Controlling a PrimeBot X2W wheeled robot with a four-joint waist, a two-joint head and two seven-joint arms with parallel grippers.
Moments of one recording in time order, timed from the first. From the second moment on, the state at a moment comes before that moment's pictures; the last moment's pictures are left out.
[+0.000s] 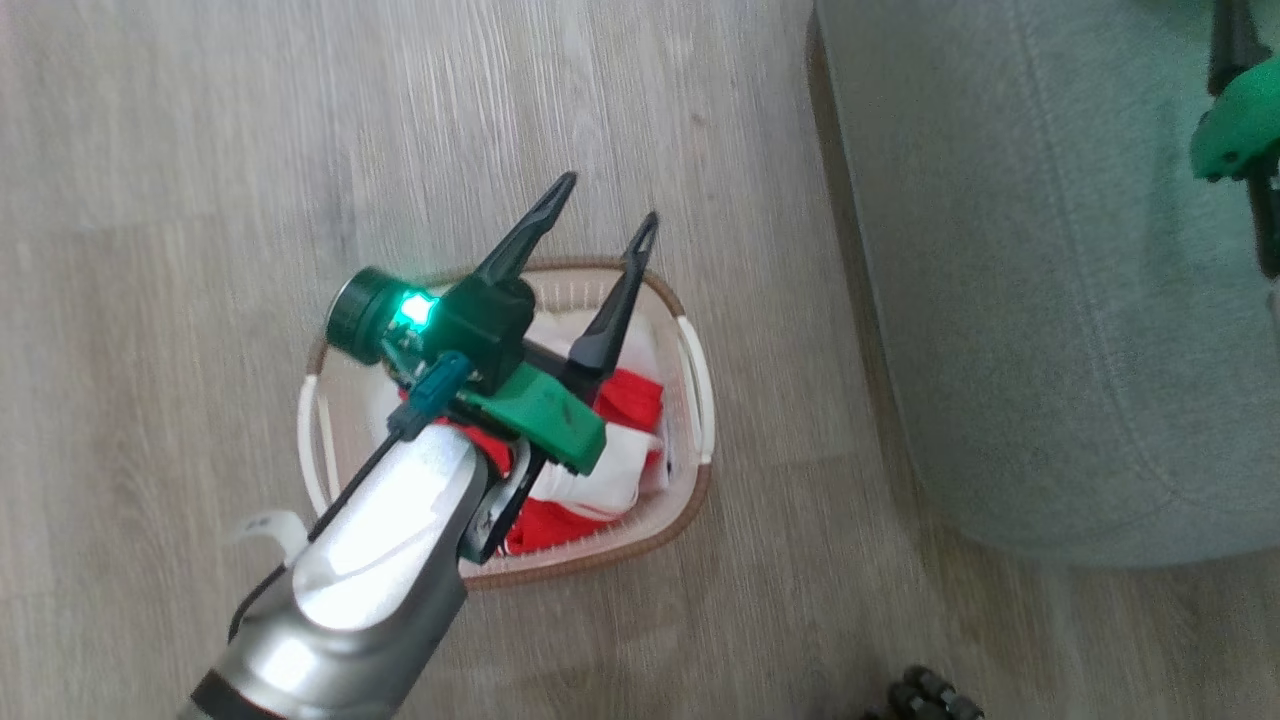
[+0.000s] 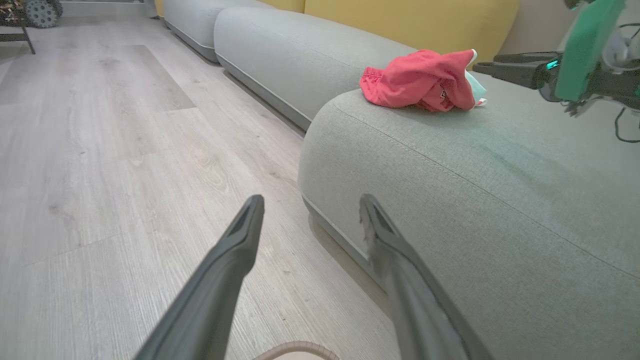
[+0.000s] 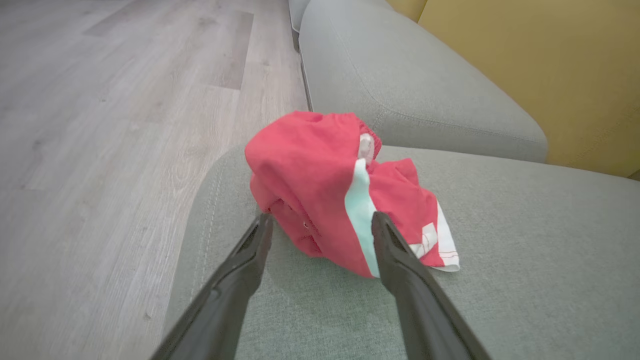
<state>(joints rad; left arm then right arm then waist) -0.57 0.15 -0.67 0.30 -0.30 0.07 -0.24 -1.02 -0.33 0.00 1.02 0.08 0.13 -0.25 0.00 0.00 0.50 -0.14</state>
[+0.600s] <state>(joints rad) -0.28 0.15 -0.50 0.30 -0.36 0.12 -0.25 -0.68 -0.24 0.10 0.72 0.29 0.13 -0.25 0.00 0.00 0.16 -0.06</state>
